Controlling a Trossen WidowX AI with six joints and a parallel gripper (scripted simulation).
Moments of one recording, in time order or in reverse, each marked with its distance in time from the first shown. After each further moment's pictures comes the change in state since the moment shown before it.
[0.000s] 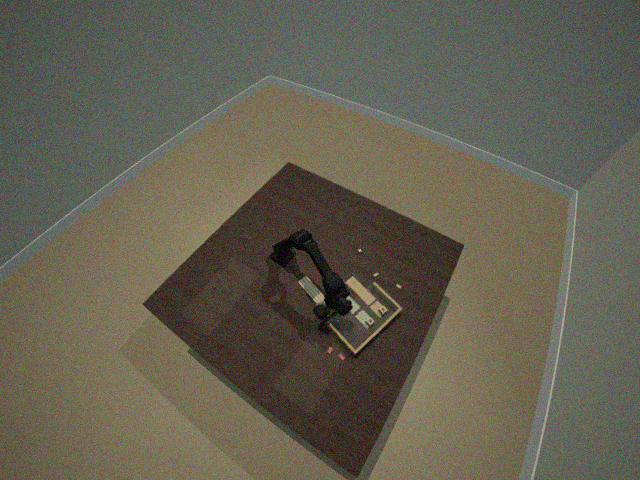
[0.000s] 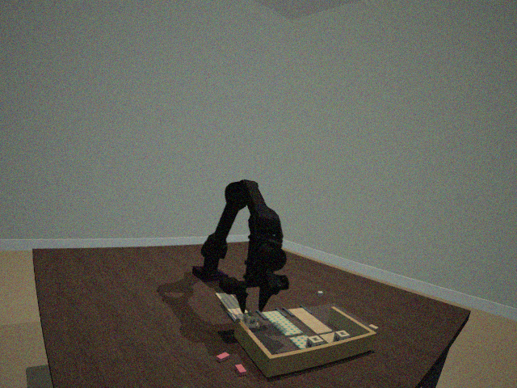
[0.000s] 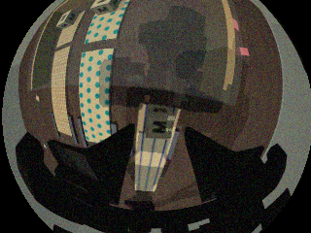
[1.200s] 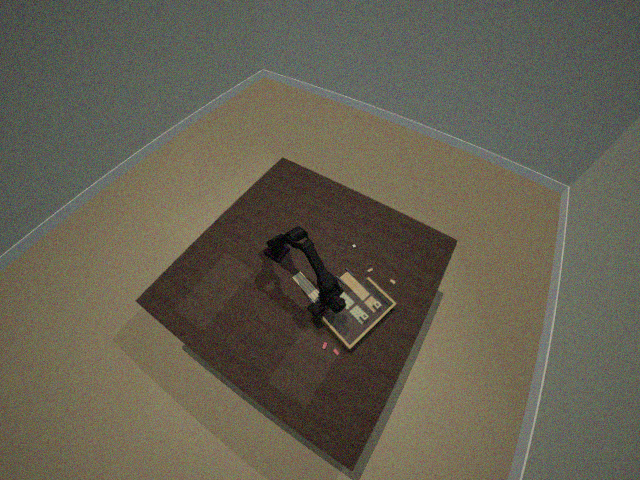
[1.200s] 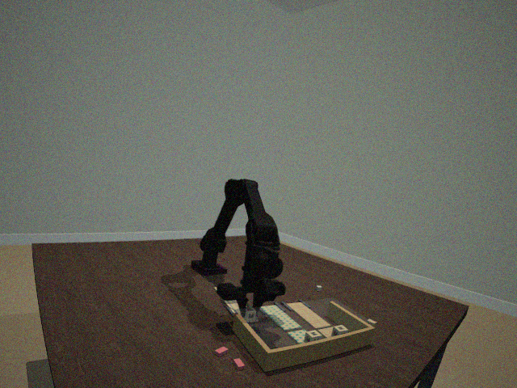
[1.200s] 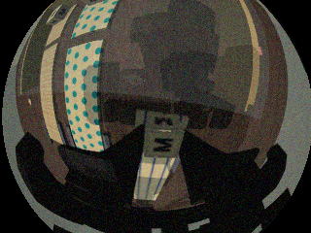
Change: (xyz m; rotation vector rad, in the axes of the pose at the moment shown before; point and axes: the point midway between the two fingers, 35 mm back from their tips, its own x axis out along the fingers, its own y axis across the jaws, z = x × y) arm 0.034 0.000 -0.003 0.001 0.011 0.002
